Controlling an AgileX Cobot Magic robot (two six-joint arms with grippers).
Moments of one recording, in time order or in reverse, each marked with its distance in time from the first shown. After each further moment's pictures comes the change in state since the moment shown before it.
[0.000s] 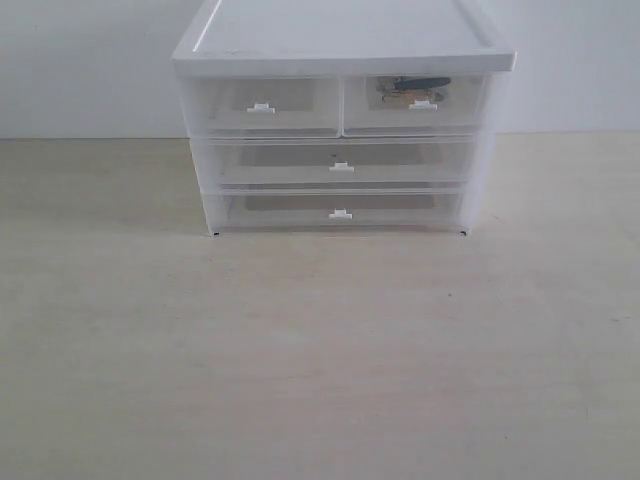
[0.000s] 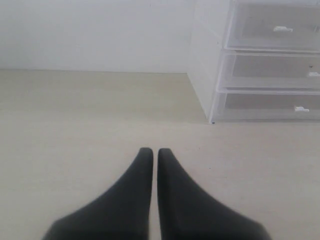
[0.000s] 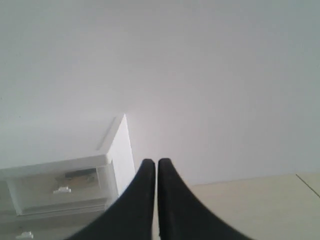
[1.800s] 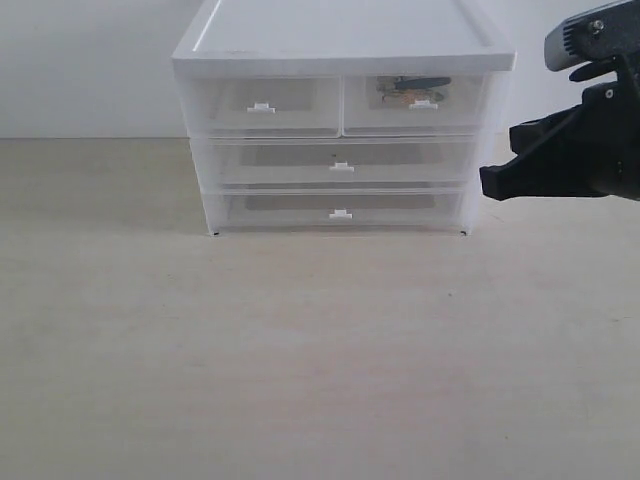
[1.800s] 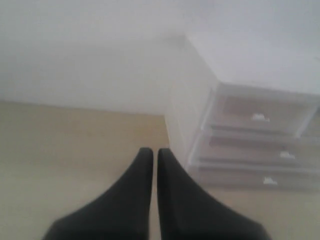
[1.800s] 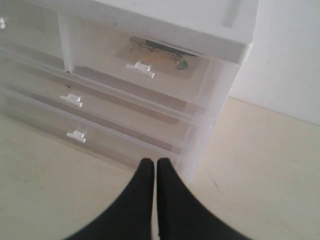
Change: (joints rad) left arm -0.055 0.667 -0.438 -0.057 -0.201 -0.065; right arm 0.348 0.895 -0.269 0.000 -0.129 -0.261
